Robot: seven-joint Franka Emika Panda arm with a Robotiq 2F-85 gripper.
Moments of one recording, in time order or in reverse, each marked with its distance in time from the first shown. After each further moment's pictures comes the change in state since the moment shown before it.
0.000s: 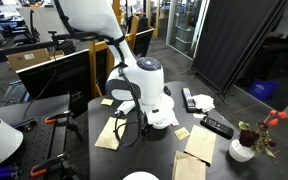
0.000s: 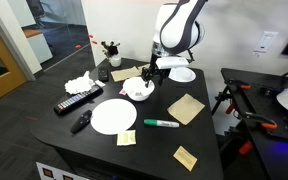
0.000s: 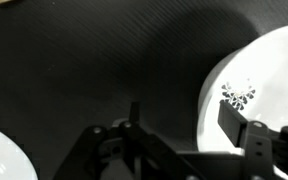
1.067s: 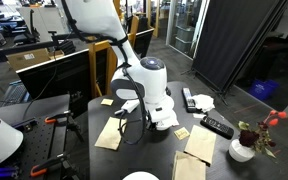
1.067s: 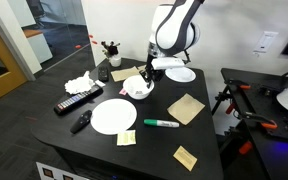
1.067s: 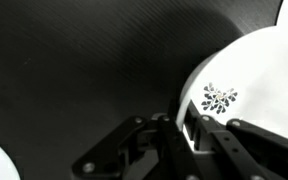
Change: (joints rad) arm 0.017 0.029 -0.007 0.050 0.001 -0.003 0.020
